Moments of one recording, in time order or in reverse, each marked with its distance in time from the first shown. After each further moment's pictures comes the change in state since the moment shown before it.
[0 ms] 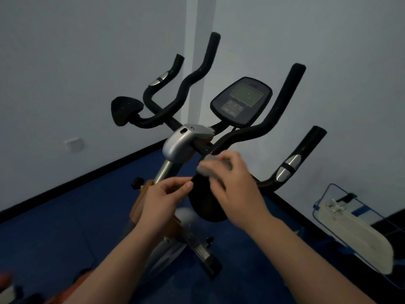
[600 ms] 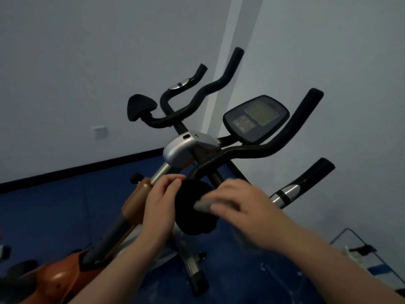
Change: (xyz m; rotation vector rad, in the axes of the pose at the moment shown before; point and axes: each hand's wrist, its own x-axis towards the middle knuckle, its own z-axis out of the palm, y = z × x) left_hand -0.004 -0.005 0.057 -0.037 0.393 0.199; right_hand 0.012 0.055 -0.058 0.189 -0.465 -0.261
